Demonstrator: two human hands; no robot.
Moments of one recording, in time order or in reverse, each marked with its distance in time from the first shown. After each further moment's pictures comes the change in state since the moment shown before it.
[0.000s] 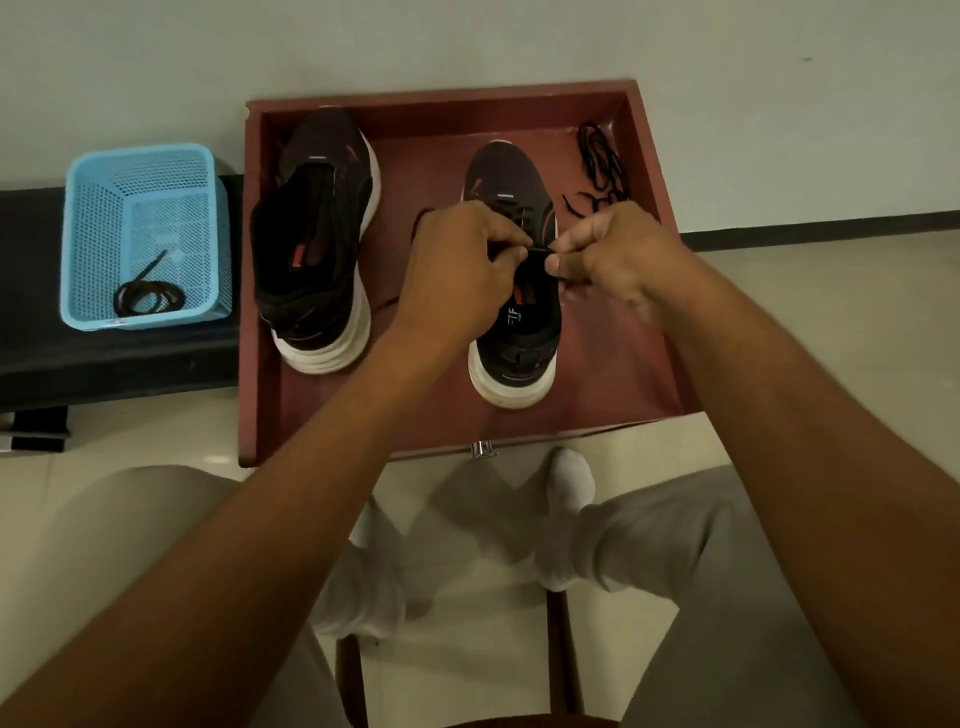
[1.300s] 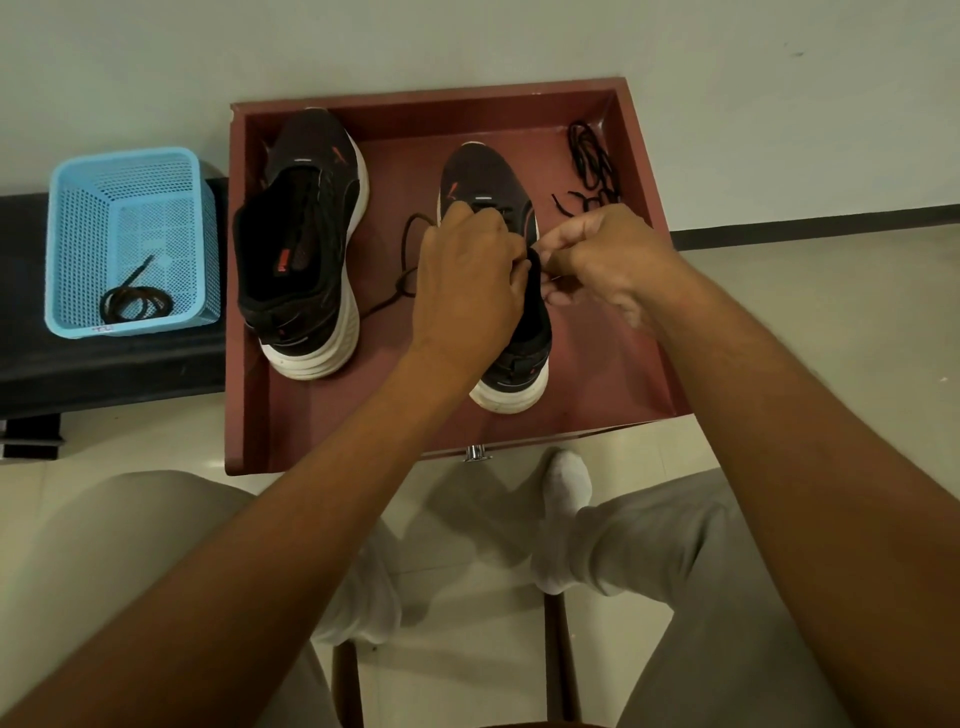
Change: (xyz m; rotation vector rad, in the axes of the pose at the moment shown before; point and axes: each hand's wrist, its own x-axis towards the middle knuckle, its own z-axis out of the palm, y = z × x) left_hand -0.005 -0.007 0.035 0.420 0.111 0.188; right_hand -0.005 0.001 -0.002 0.079 -0.037 0.007
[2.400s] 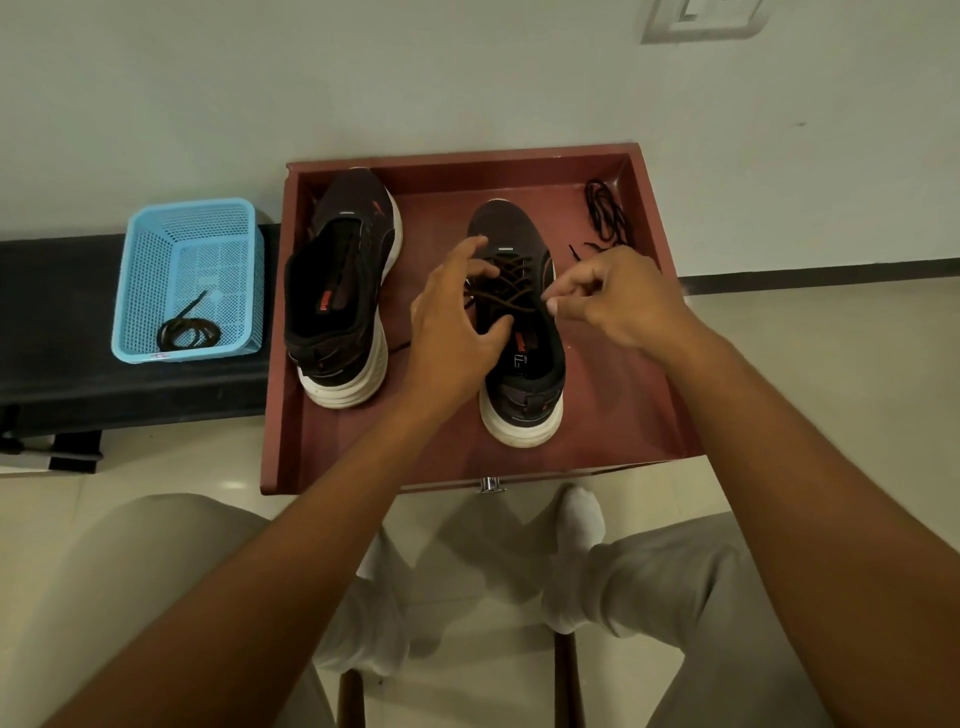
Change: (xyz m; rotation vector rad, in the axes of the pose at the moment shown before) left_hand -0.014 -0.034 0.000 -0.583 0.009 -0.302; right_hand 0.002 -0.001 -0.012 -0.461 0.043 -0.337
